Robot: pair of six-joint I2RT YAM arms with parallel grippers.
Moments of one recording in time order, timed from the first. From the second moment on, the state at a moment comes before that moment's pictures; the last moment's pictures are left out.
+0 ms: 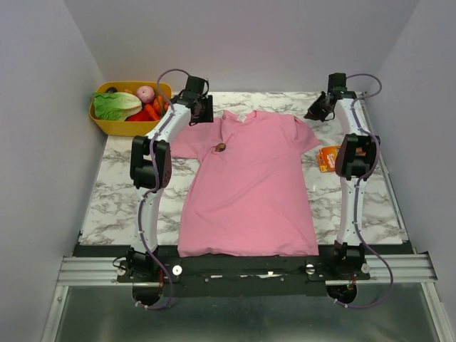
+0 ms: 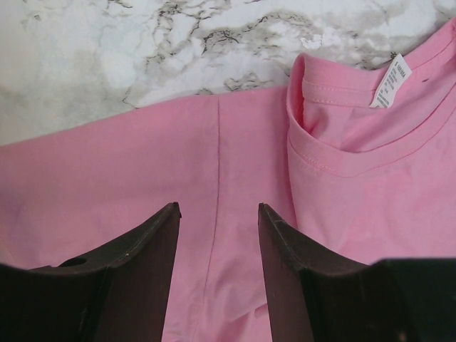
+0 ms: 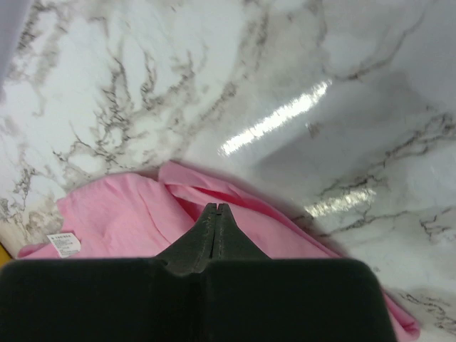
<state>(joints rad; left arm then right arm) -0.26 2.32 2.07 -0.57 0.04 -0.26 -0.06 2.54 2.31 -0.73 -0.21 0.71</state>
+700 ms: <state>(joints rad) -0.25 2.32 2.06 -0.57 0.06 -0.26 0.06 2.60 2.47 -1.01 0.07 0.40</state>
